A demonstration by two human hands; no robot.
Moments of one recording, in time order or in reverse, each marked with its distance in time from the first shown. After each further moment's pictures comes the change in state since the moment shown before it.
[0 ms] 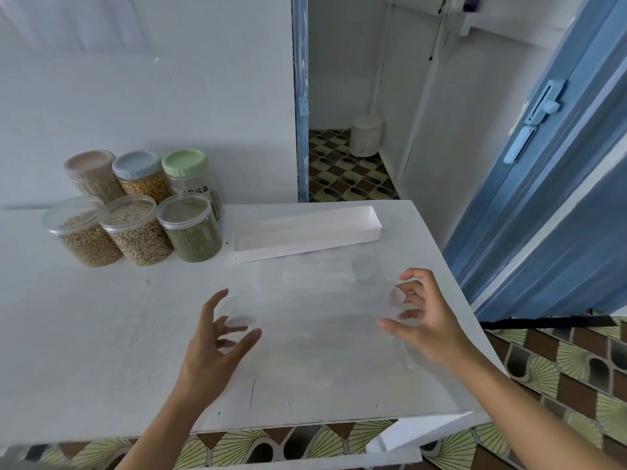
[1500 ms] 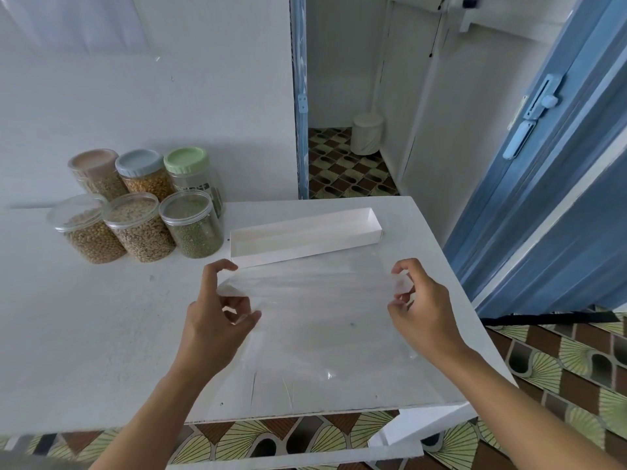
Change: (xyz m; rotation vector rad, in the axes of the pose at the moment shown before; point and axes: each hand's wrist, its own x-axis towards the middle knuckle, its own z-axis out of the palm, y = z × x) left_hand 0.011 0.048 -0.003 0.174 0.077 0.160; right_hand 0.002 -0.002 0.015 -0.332 0.246 -0.245
